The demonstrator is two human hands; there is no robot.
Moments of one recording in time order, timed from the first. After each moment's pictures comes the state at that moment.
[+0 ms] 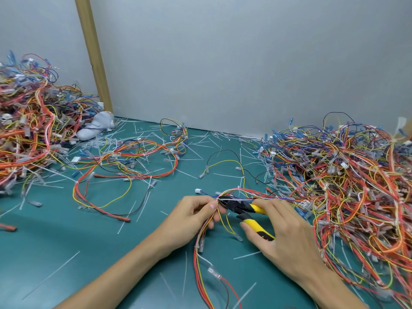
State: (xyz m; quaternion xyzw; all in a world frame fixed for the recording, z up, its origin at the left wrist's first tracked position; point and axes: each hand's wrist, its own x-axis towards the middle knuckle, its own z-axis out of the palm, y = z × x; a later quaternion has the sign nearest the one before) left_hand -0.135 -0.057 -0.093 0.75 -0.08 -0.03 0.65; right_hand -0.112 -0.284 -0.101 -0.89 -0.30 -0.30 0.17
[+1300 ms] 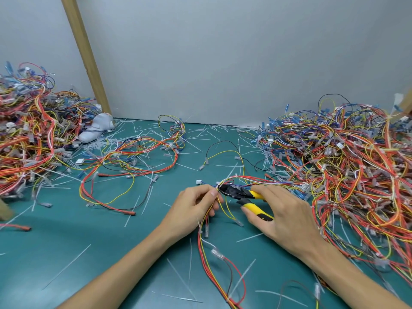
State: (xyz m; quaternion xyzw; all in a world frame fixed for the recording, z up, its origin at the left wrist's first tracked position) left_hand -0.133 -0.060 -0.102 0.81 -0.08 0.02 0.58; right_hand -0.114 -0.283 -0.099 -0.88 -0.30 -0.33 0.16
